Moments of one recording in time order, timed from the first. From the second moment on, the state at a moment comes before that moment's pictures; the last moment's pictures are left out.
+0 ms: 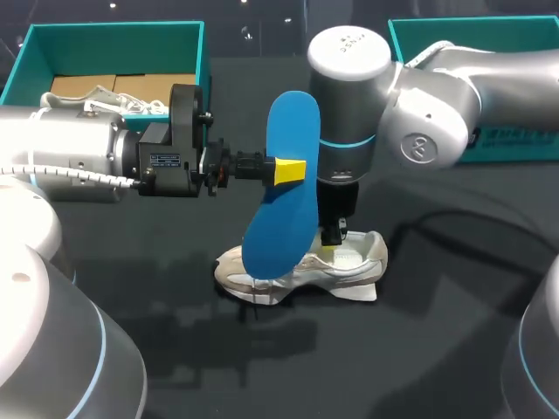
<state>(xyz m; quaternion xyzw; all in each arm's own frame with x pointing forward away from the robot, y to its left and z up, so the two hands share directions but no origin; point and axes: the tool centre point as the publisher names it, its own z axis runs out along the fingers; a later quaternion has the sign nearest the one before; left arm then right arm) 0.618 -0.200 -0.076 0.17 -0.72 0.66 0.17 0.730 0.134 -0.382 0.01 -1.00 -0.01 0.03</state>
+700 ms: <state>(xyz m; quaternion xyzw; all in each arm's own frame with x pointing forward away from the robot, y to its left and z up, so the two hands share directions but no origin) 0.618 -0.200 -0.076 0.17 -0.72 0.66 0.17 0.708 0.120 -0.336 -0.07 -1.00 -0.06 0.03</state>
